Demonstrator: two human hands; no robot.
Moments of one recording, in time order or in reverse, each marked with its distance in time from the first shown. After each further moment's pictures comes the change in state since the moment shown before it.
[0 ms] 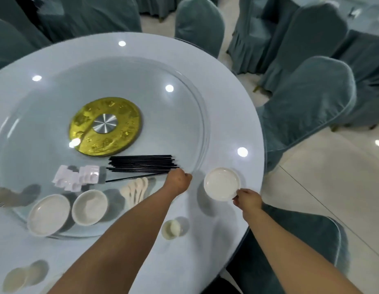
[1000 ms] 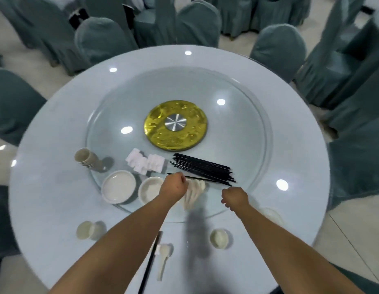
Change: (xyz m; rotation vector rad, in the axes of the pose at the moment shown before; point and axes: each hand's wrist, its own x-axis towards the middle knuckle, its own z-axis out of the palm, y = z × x) left_hand -0.056 -0.153 -0.129 0.012 0.320 -0.106; right_hand -0.115 -0.017 0.192 -0.811 -0.453 -0.314
